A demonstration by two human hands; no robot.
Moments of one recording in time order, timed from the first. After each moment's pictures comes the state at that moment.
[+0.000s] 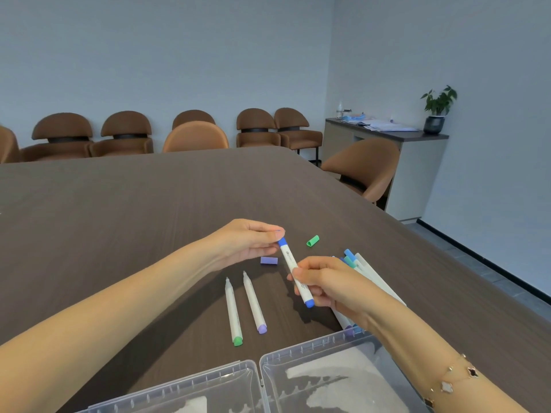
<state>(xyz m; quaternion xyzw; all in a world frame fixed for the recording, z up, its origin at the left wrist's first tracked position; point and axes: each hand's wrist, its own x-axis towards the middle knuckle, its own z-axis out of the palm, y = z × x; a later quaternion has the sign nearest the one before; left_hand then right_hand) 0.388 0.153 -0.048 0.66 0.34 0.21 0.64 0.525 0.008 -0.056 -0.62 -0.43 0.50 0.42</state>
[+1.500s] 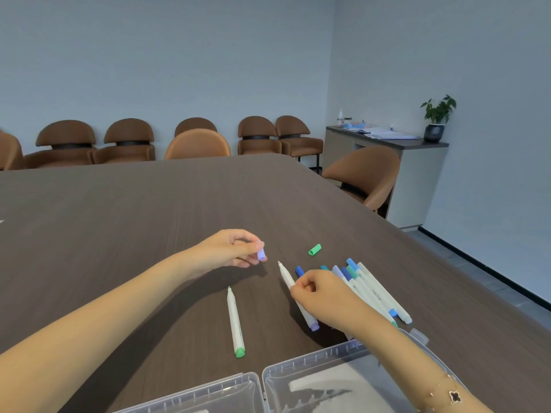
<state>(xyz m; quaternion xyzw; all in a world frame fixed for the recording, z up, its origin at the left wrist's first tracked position) 0.357 0.178 -0.058 0.76 0.33 0.18 0.54 0.519 0.016 -0.070 -0.75 -0.54 0.25 0.29</state>
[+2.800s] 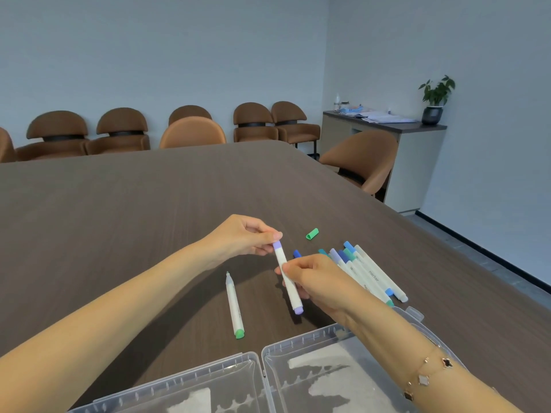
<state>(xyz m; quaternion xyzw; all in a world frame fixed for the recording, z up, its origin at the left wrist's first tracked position) 0.384 0.142 -0.045 0.74 0.36 0.22 0.53 0.506 0.016 -0.070 -0.67 -0.44 0.42 0.43</state>
